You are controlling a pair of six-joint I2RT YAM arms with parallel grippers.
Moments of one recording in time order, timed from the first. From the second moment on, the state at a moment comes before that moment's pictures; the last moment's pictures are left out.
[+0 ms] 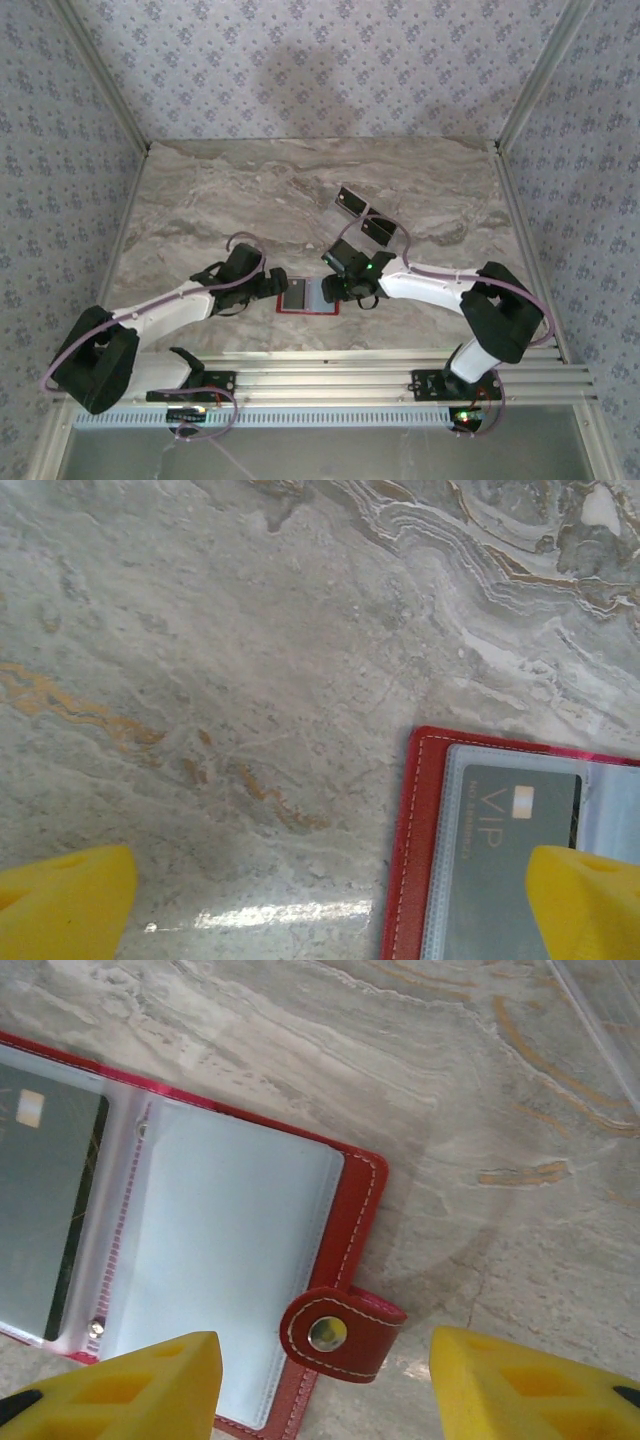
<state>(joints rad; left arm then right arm) -0.62 1.24 0.53 -0.27 -0.03 -0.78 0.90 1.58 0.92 -0.49 0.07 0.61</state>
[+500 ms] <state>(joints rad) -0.62 1.29 0.51 -0.19 0.02 -0.82 0.88 1.65 0.93 -0.47 0.08 0.60</state>
